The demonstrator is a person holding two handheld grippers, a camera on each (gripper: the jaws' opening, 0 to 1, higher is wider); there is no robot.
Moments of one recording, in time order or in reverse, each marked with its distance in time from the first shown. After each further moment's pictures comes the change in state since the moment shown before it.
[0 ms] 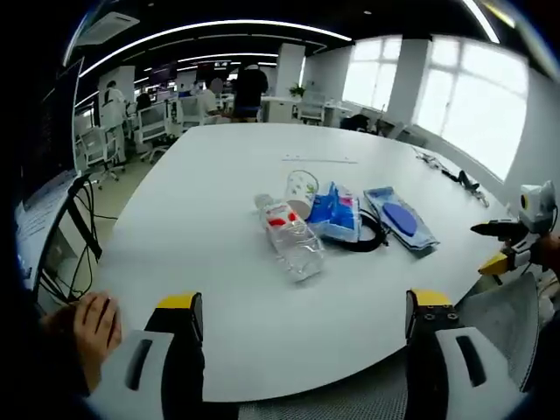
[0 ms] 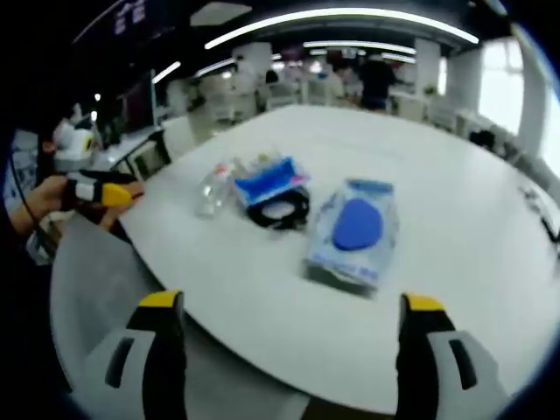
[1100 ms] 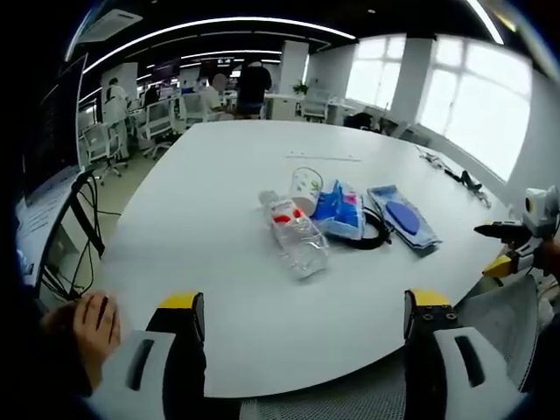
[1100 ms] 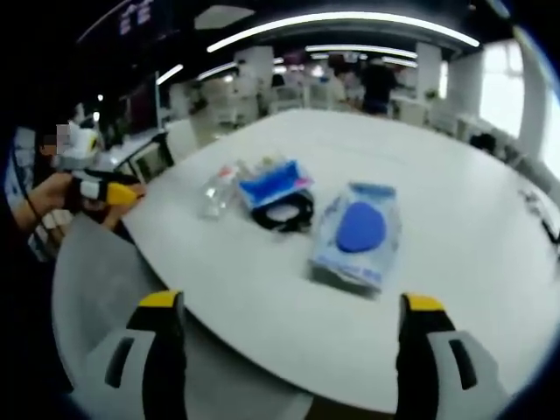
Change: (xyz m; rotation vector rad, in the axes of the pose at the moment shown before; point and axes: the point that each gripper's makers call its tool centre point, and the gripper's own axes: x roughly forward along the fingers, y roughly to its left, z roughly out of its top) left arm -0.003 0.006 -0.002 -0.017 0.011 0.016; right arm -0.003 0.006 0.000 -0.004 -0.019 0.008
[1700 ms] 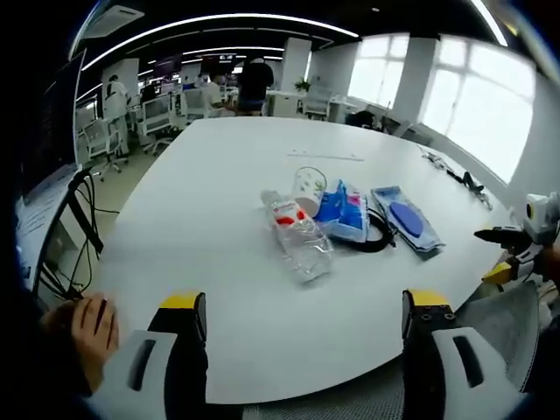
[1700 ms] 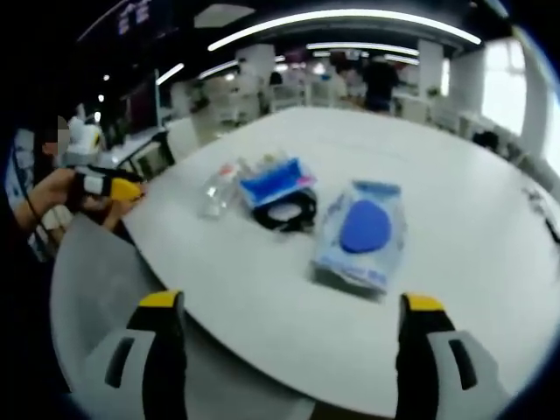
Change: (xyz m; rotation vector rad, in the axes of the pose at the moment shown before) left arm 0.010 0.004 0.006 -0.013 0.016 -0.002; right arm 0.009 0.001 0.001 0.005 0.008 0.013
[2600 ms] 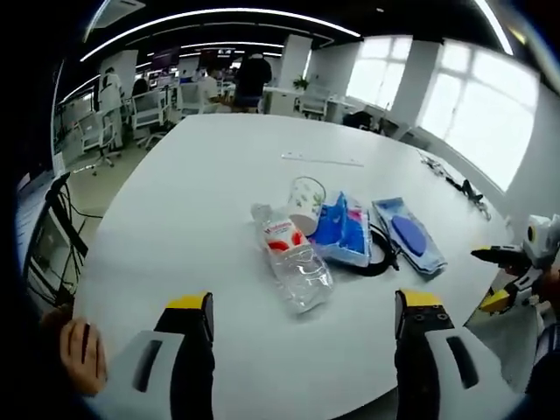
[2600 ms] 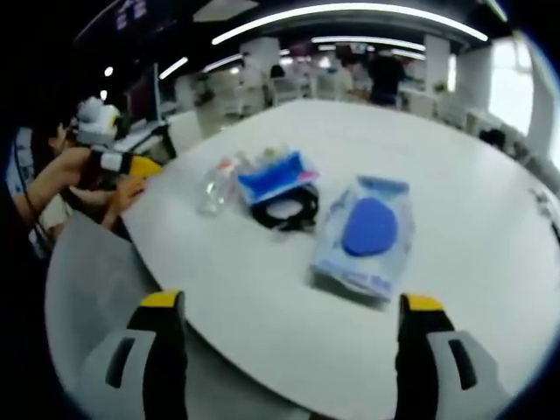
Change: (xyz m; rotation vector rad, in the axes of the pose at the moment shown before) left arm 0.043 -0.003 0.030 -0.031 0.014 -0.039; right arm 0.019 -0.005 0.002 -0.011 0.038 0.028
